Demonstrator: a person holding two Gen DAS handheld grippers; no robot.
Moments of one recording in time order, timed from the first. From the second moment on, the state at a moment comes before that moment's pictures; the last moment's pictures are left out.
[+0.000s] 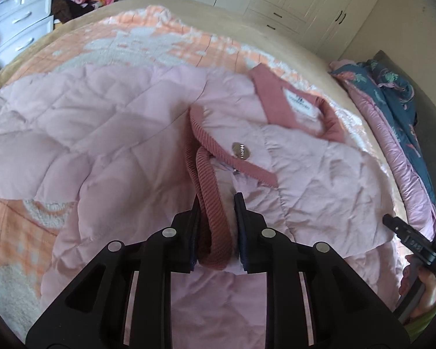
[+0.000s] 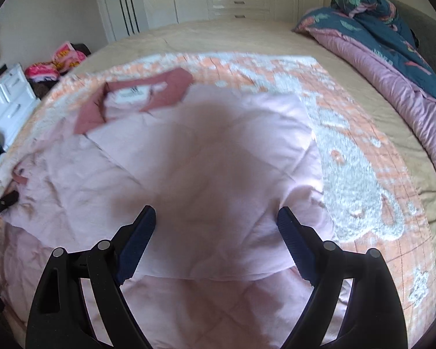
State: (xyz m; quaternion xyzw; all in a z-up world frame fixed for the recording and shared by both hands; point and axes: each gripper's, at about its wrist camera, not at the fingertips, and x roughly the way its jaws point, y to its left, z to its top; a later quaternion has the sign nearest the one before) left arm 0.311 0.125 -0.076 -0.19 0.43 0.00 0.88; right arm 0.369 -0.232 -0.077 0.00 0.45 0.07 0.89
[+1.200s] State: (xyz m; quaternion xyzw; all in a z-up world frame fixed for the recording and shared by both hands) left arm 0.258 0.181 -0.022 -0.19 0.41 0.07 0.89; right arm 0.294 -0.126 0.012 0.06 0.36 0.20 0.91
